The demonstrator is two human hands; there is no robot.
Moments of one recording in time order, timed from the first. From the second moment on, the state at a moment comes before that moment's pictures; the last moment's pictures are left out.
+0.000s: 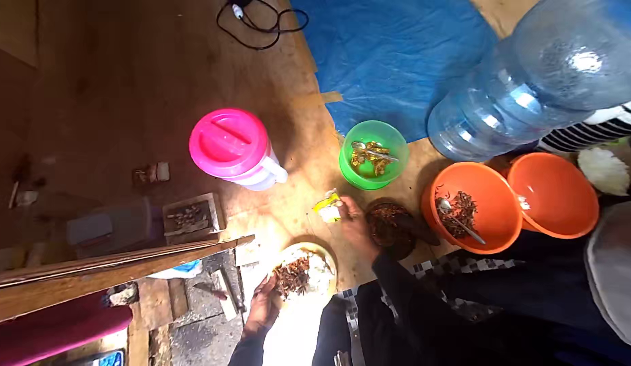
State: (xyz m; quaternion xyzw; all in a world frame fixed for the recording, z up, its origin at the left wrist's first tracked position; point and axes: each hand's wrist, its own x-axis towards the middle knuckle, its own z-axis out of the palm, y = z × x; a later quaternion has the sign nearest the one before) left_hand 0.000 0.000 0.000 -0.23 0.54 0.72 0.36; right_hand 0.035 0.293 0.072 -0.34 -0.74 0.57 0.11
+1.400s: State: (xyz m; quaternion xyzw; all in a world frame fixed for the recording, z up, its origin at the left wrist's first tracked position) left_hand 0.087 0.287 0.067 0.11 0.85 0.23 0.46; right_hand 0.205 0.374 0.075 -0.53 -0.63 0.56 -0.11
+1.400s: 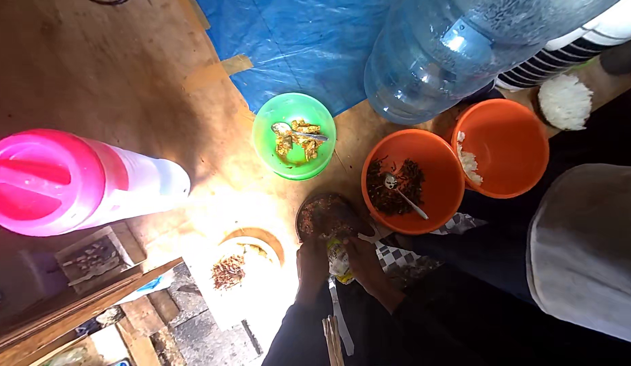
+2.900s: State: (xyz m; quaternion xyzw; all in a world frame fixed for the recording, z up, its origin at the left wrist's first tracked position) left_hand 0.087 0.291 0.064 0.12 0.87 0.24 0.41; right_hand 0.197 0.375 0.068 -0.55 -0.53 0.64 -0.05
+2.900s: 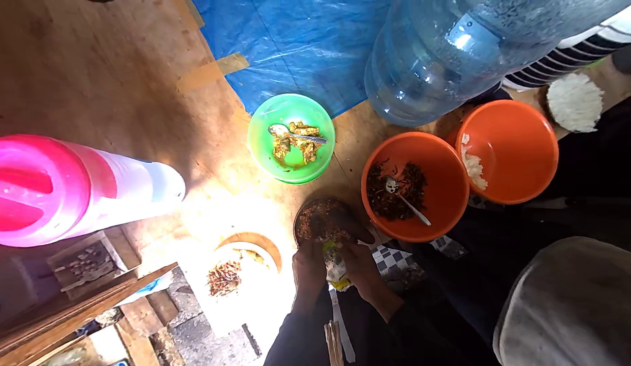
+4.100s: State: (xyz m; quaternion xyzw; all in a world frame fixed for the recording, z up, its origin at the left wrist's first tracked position) left_hand 0.088 0.310 0.072 0.14 0.87 0.14 0.45; right_hand 0.192 0.367 0.065 -0.61 -0.53 0.60 -0.03
